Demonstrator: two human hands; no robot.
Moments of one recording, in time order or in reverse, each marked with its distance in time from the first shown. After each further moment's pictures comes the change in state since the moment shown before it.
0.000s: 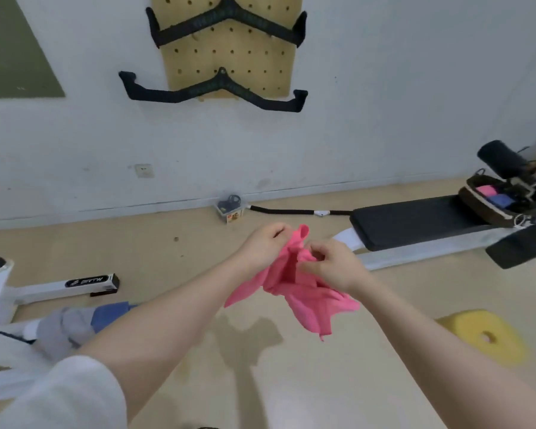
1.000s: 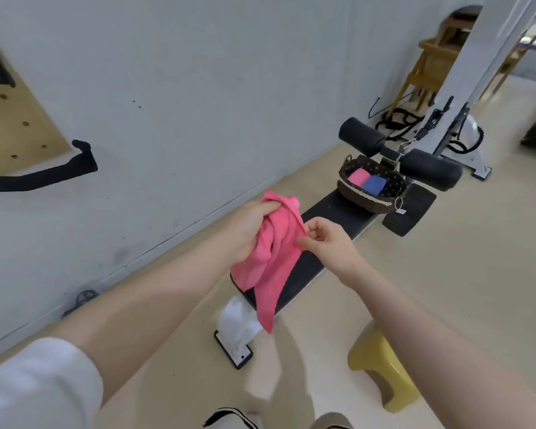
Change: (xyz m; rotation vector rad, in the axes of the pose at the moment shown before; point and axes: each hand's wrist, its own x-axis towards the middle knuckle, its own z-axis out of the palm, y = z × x) left_hand 0.473 0.215 0.308 -0.456 -0.431 -0.267; right_hand 0.199 0.357 -0.355 0.467 0.524 0.366
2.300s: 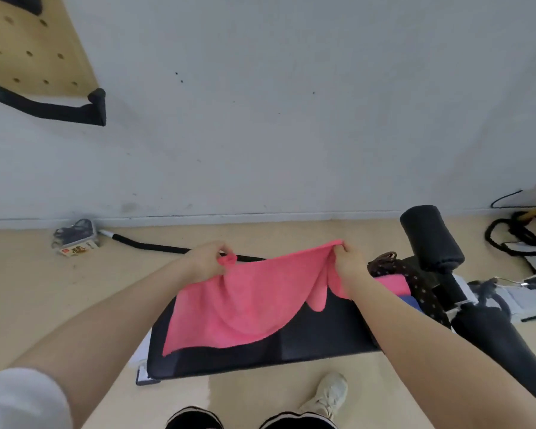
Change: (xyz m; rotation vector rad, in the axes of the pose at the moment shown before) left_hand 0.271 -0.014 0.049 0.715 0.494 -0.188; right_hand 0.409 0.111 -0.169 -0.065 -0.202 0.275
